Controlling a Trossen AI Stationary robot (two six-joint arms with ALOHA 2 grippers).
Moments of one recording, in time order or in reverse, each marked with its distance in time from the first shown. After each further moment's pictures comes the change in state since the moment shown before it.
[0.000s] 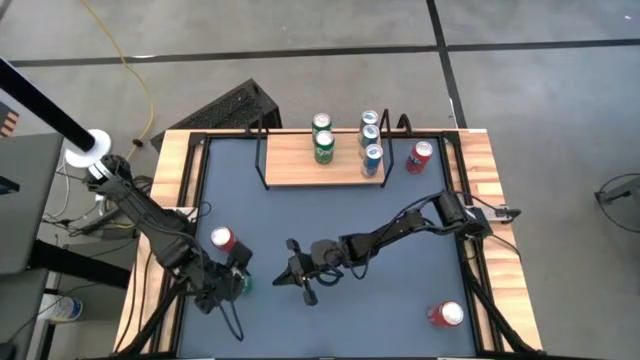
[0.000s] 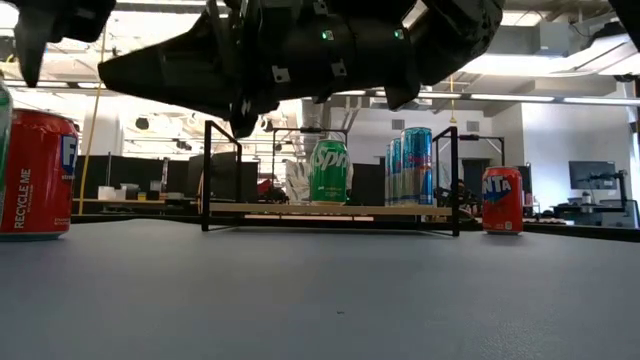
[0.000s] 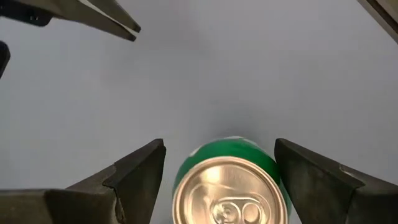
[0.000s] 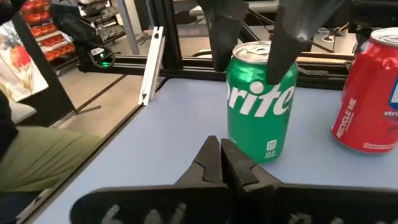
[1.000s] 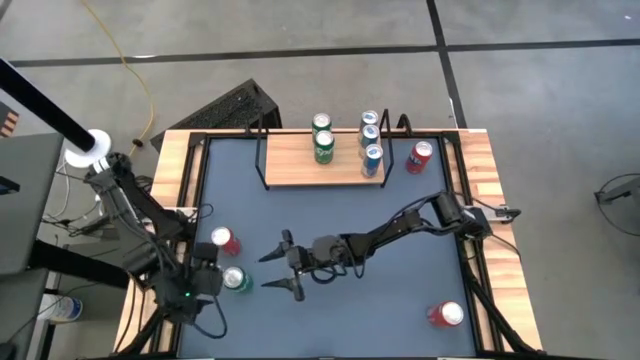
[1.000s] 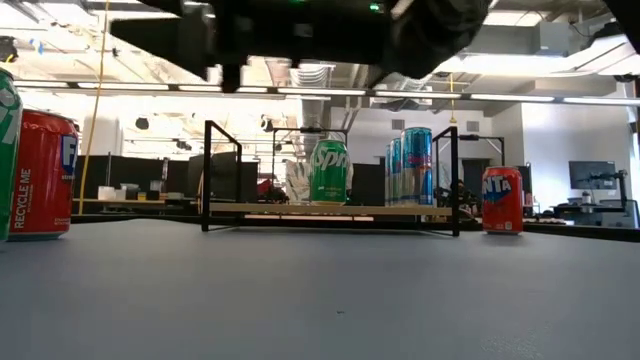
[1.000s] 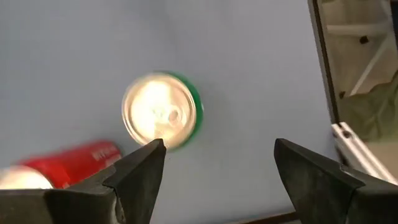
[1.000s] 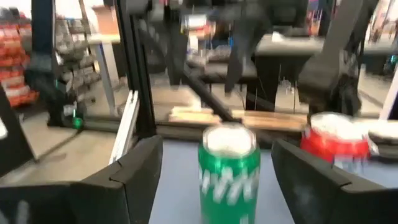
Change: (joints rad) left arm -0.214 -0.004 0.242 -0.367 -0.001 -0.730; right arm -0.003 0.037 0.085 0.184 0.127 -0.024
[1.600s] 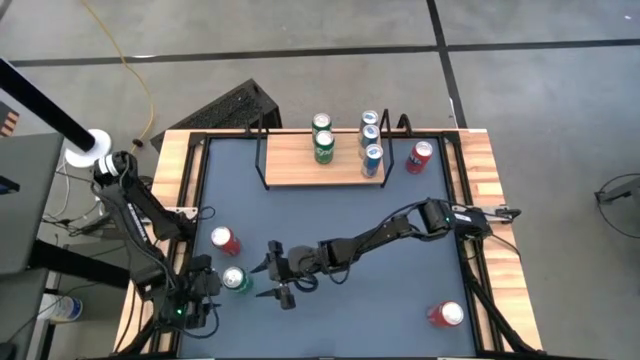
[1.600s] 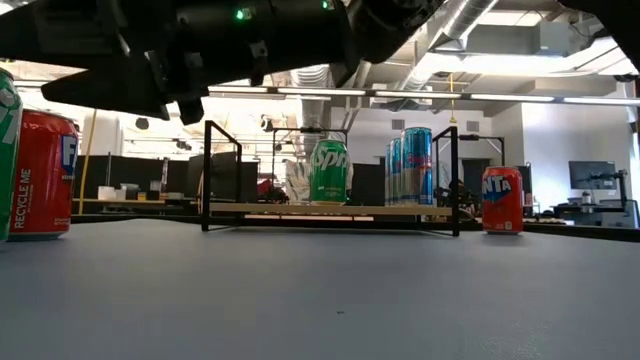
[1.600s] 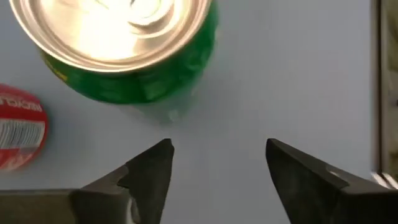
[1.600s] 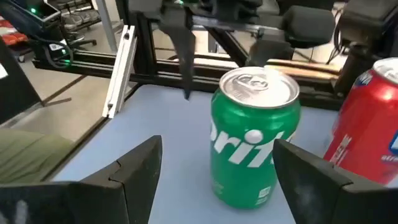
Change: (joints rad) left arm -0.196 0.002 -0.449 0.464 -0.225 -0.423; right arm 0.014 0.107 0.251 -0.428 -0.041 -0.010
